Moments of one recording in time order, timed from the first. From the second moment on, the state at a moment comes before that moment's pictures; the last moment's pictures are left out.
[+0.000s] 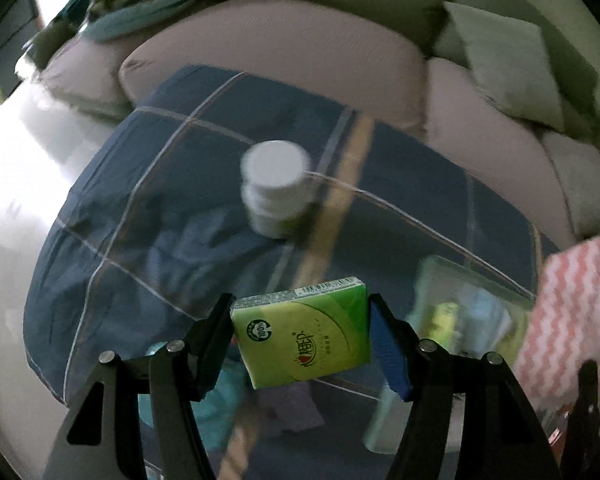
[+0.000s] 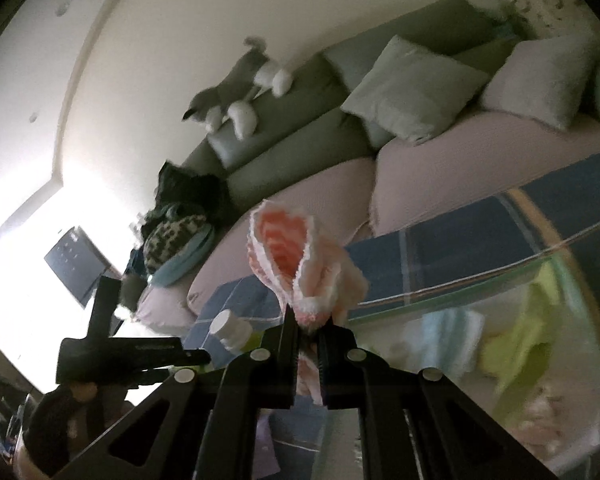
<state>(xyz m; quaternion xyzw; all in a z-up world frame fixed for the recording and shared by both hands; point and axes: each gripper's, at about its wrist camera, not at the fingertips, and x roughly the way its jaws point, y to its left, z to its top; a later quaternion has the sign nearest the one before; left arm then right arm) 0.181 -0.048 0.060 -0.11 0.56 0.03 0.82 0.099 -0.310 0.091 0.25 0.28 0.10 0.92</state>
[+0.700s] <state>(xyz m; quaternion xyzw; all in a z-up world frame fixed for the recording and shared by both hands) 0.146 -0.202 0.037 -0.01 0.58 -0.07 0.81 0.043 -0.424 0.070 0.32 0.28 -0.02 0.90</state>
